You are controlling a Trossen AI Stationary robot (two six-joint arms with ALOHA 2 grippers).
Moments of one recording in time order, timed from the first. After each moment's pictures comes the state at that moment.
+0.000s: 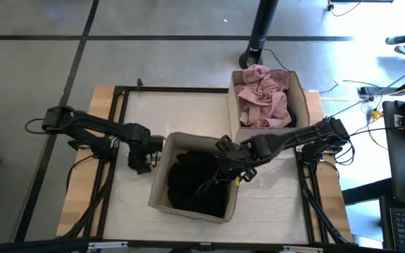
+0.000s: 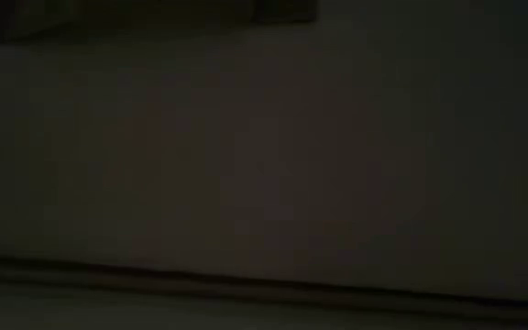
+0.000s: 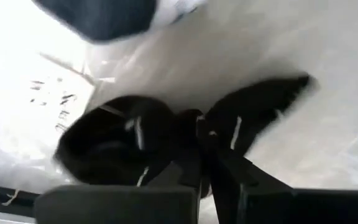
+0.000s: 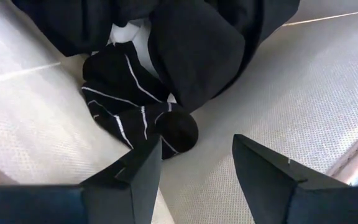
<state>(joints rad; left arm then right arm) 0.01 1.37 0.69 -1.04 0.15 -0.43 0.29 1.73 1.63 -1.13 0.25 -0.55</state>
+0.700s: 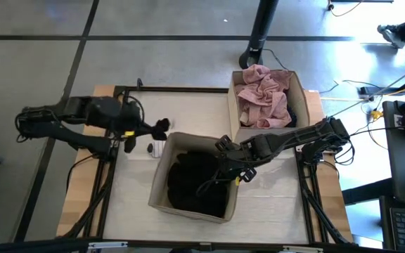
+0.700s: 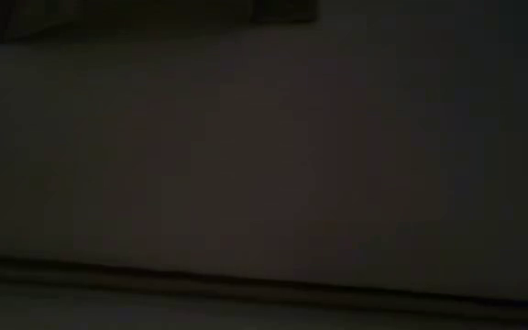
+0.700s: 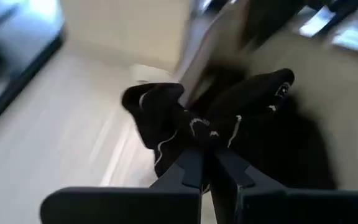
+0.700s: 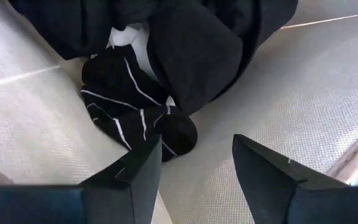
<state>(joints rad) -0.03 0.87 1.17 -0.96 -0.13 -0.30 0.29 1.73 1.63 -1.12 0.25 -0.56</state>
